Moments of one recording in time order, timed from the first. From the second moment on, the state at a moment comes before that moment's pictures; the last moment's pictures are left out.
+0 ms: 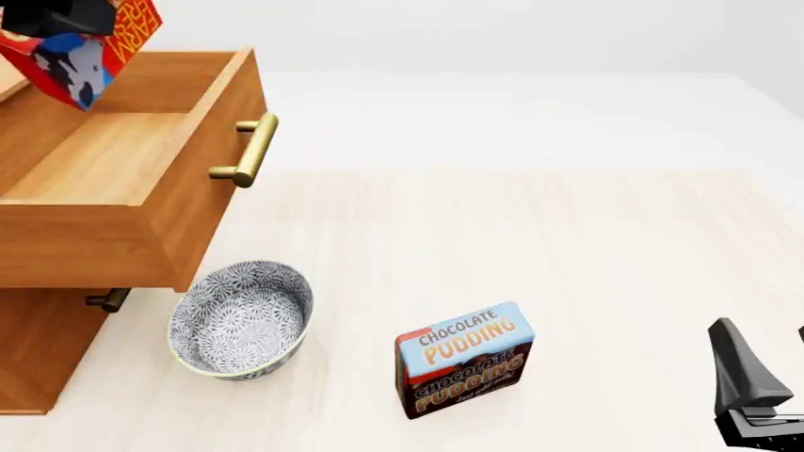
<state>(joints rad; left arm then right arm) -0.18 1.23 -1.72 1.17 0.19 0.00 0.00 0.00 0.00 0.00</state>
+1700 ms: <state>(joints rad) 0.04 1.29 -1.57 1.10 0.17 0.00 0.00 0.00 0.00 0.00</state>
